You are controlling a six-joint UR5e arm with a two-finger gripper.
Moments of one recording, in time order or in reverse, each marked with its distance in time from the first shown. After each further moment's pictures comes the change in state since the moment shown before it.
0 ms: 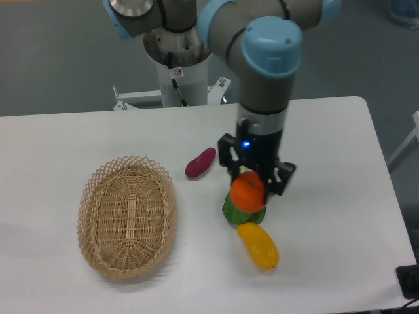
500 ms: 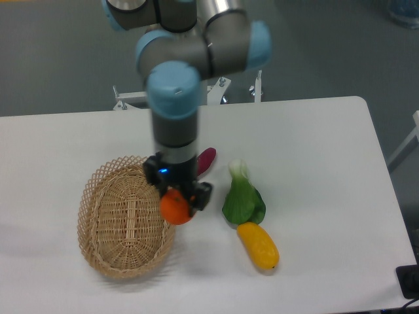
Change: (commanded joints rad) arm -0.227 -0.072 -0.209 0.258 0.138 -0.224
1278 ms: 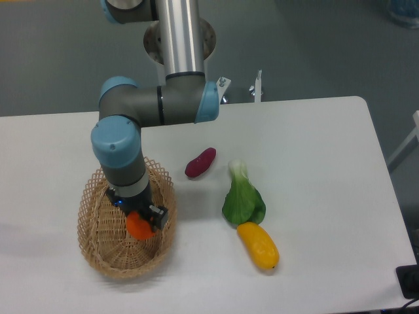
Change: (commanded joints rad) arm -0.094 -0.108 -0.006 0.003 0.011 -0.105
